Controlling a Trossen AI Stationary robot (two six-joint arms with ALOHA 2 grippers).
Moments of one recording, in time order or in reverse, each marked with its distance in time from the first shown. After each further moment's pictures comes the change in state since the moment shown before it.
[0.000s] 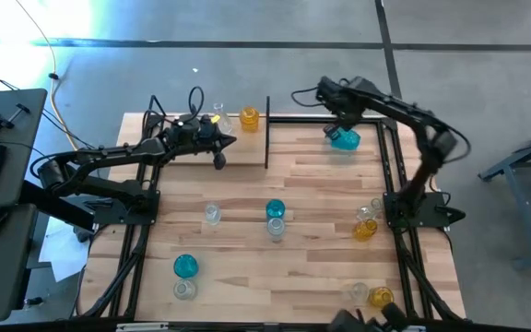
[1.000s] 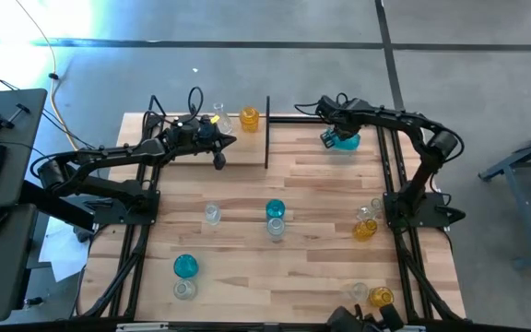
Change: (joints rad) left arm 0.000 0.000 -0.009 0.024 0.000 0.007; right arm -0.026 0.016 -0.330 0.408 0.060 0.152
